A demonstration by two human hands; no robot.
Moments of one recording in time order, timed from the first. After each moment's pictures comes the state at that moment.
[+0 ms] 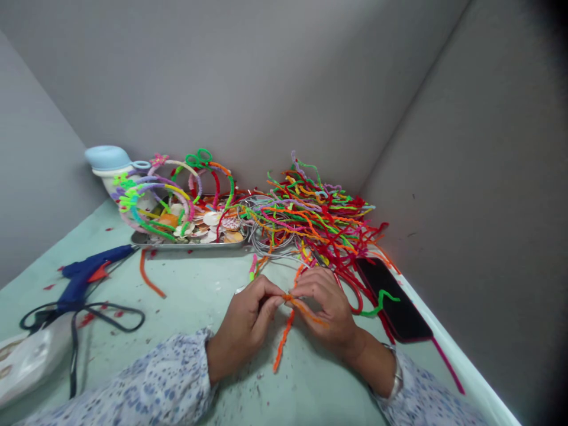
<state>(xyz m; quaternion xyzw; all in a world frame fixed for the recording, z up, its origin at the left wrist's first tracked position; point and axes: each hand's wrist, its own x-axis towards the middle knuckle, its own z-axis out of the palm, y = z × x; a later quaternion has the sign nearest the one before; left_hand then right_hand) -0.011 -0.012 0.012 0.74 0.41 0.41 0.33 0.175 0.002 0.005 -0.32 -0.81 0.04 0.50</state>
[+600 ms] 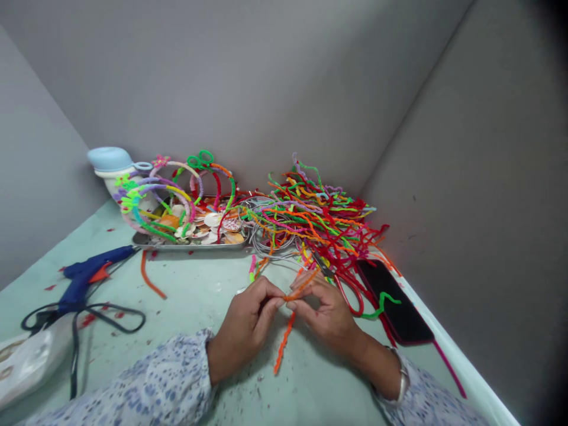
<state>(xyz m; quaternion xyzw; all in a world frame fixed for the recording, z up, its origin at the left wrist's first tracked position) -0.011 -0.011 0.010 0.75 0.41 0.41 0.32 0.174 0.003 -0.002 -0.37 -0.76 0.20 0.49</state>
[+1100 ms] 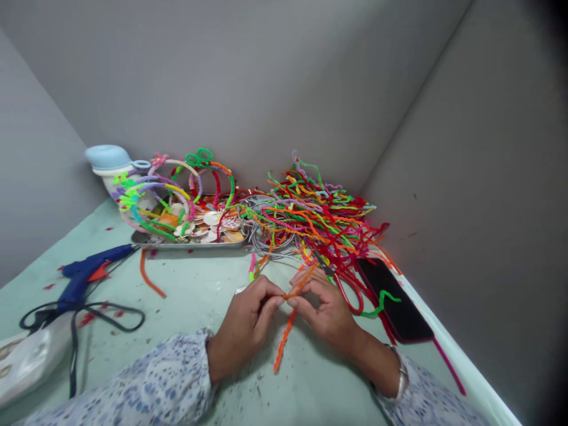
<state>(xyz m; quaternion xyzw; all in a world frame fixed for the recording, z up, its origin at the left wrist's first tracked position) -0.012 -0.011 0.010 0.75 0.41 0.41 0.32 0.173 0.002 0.005 -0.38 -0.77 0.18 0.48</state>
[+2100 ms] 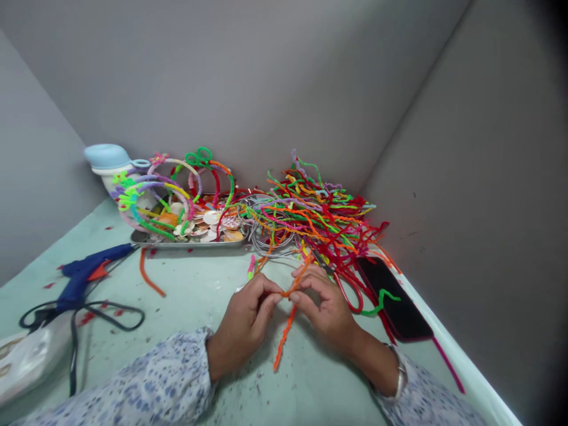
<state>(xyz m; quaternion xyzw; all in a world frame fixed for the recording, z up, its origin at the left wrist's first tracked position) -0.011 -0.010 0.007 0.74 0.42 0.41 0.33 0.172 0.001 0.006 -0.39 -0.75 0.23 0.48</state>
